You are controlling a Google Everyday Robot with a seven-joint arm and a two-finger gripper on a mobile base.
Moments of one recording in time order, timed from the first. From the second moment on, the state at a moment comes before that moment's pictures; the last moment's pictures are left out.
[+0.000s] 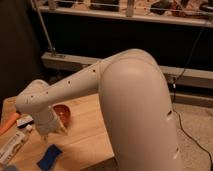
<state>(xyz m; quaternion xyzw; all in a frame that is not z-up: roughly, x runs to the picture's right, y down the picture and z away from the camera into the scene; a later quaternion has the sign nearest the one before) -0.242 0.219 0.661 -0.36 0.21 0.43 0.80</state>
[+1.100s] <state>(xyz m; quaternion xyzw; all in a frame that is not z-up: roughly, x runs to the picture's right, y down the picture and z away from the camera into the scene) -0.261 0.229 0.658 -0.36 0.16 0.33 0.86</state>
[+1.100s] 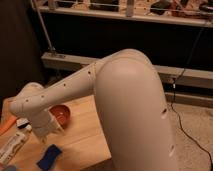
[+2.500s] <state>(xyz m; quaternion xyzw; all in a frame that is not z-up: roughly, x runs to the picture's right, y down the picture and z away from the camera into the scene) -0.327 0.278 0.611 -0.42 -0.10 -0.08 0.90</state>
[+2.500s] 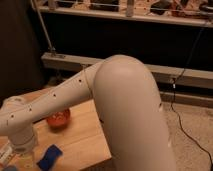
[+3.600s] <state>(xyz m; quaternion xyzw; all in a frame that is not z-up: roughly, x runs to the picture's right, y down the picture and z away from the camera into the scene) -0.339 0.269 0.599 -0.32 -0.27 -0.38 0.83</state>
